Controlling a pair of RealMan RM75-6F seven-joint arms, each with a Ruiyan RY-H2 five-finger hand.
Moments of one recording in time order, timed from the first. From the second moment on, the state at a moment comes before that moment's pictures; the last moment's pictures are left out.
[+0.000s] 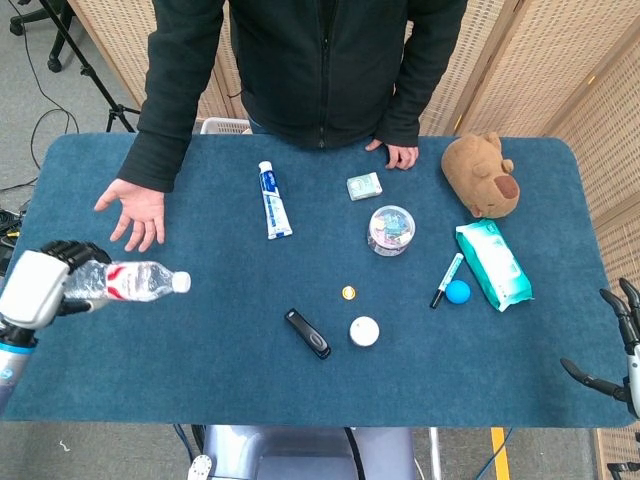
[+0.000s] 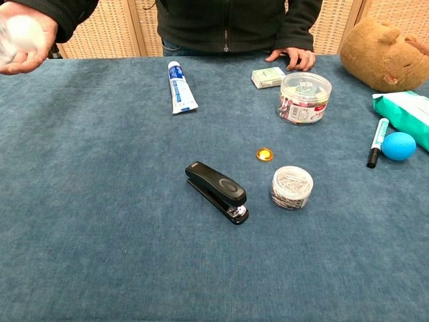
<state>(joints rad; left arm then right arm) -0.36 -1.12 -0.11 -1.41 1.62 1.47 -0.27 -0.01 -1.09 0.09 -1.53 -1.57 1.67 0.35</state>
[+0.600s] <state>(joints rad) -0.51 -1.19 -0.24 -1.19 1.31 1.14 -0.23 0.00 -1.10 0.09 -1.53 -1.56 1.64 0.33</state>
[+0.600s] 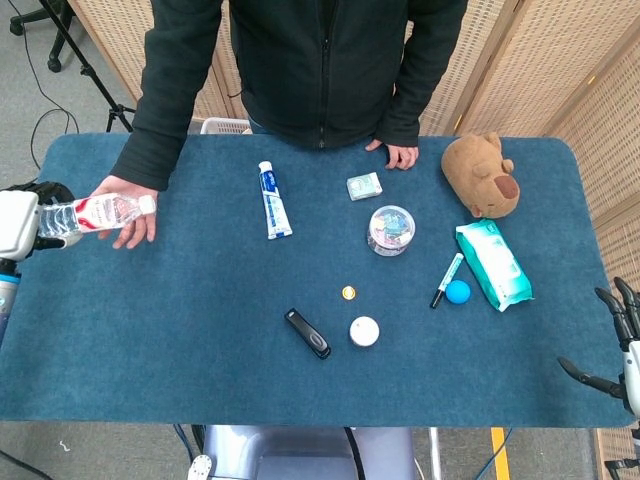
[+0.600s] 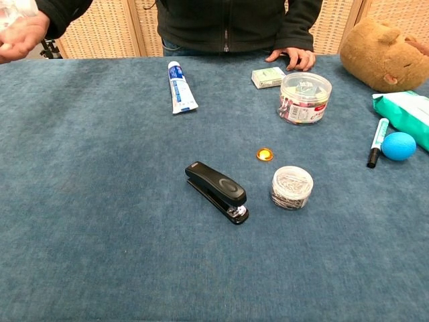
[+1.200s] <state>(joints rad) -0.56 -1.27 -0.30 -1.13 1.27 1.15 -0.32 0.01 -1.09 0.08 -1.54 -1.57 1.62 0.33</state>
